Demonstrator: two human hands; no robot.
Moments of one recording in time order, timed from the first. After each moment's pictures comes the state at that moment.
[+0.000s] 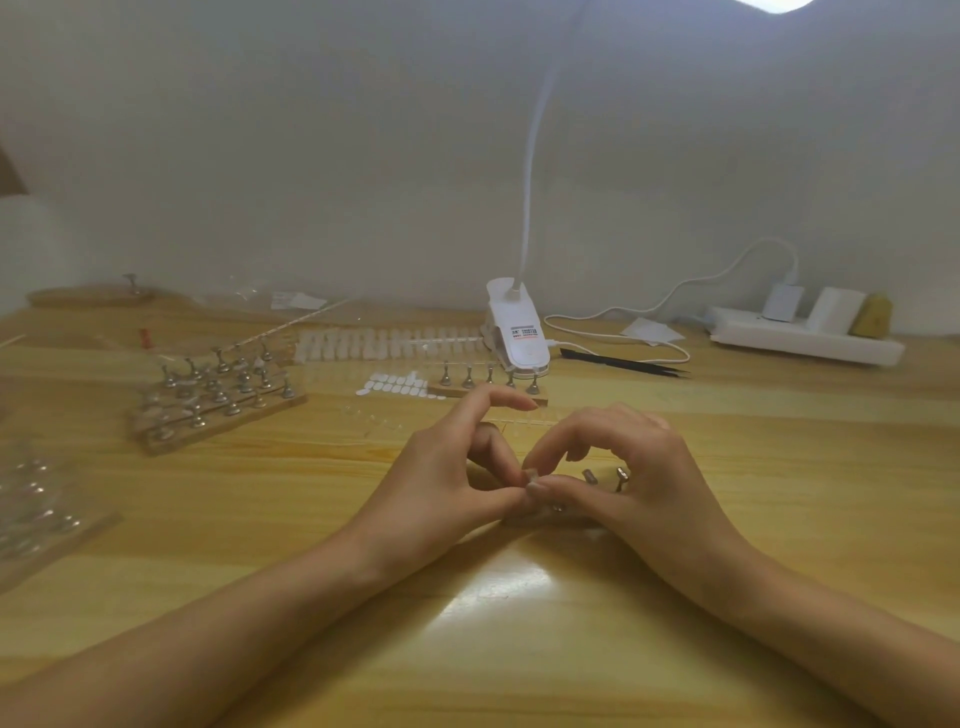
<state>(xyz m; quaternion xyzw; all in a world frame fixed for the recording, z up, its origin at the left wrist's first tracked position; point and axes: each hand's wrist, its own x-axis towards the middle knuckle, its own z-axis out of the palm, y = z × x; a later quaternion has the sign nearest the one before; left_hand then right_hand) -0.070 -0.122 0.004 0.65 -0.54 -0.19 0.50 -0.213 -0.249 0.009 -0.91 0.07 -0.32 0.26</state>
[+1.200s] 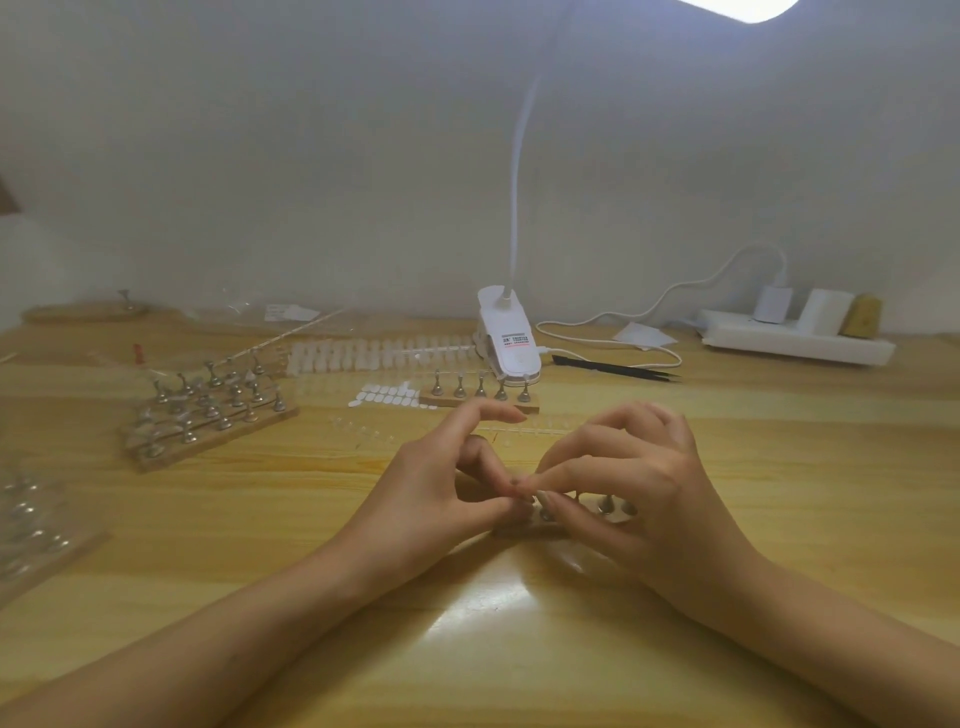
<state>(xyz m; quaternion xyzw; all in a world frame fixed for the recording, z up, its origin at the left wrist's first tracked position) -0.068 -0.124 0.000 0.65 -0.55 -0.18 0.49 -0.225 -0.253 0.008 -0.93 0.02 -0.35 0.09</state>
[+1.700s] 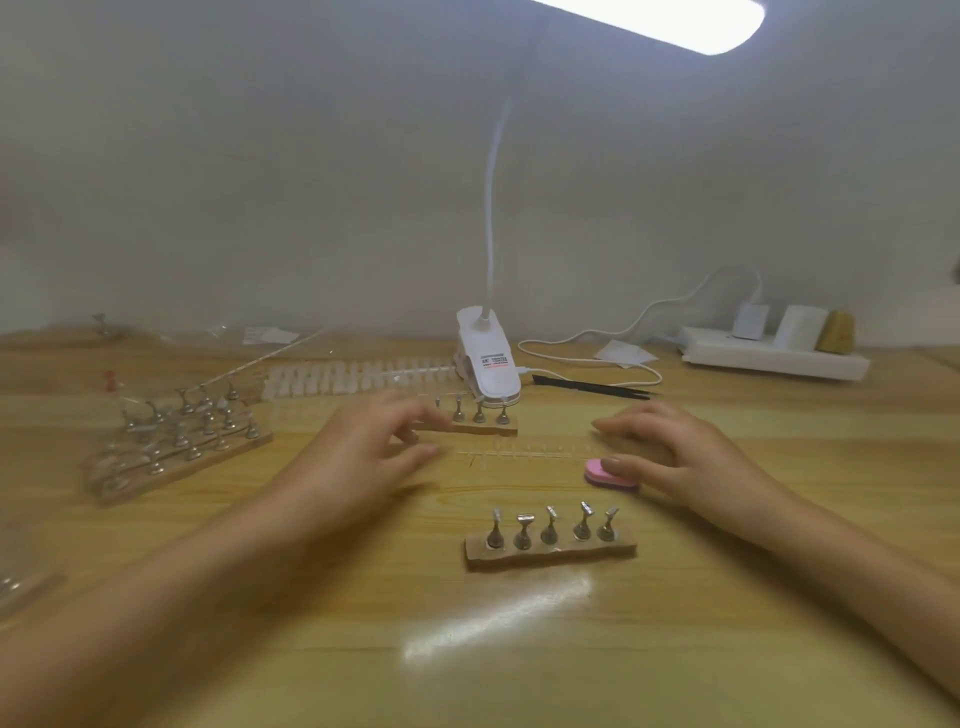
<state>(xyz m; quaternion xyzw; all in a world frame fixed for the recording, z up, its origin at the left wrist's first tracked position) -0.010 -0.135 0.020 0.77 -0.55 -0.04 0.31 -0.239 -0.345 0.014 -0.93 0.22 -0.17 0.23</state>
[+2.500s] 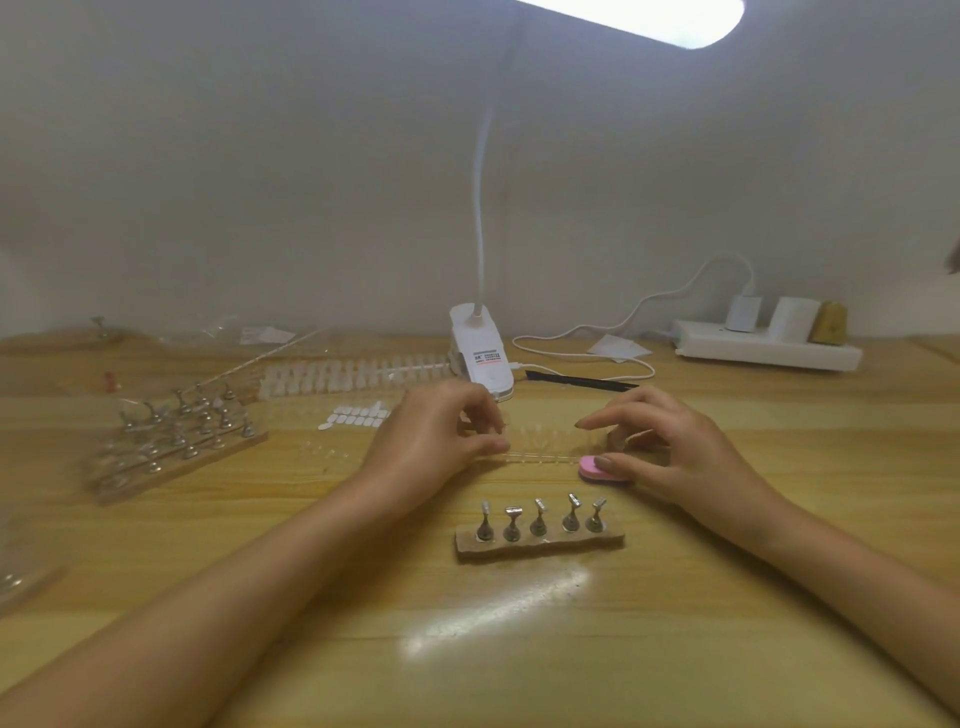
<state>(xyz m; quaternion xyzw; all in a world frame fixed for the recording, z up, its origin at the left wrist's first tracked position) -0.044 -0.187 0.016 0.76 -0.54 -0.02 0.36 -0.246 -0.340 0.010 -0.91 0.15 -0.26 0.30</state>
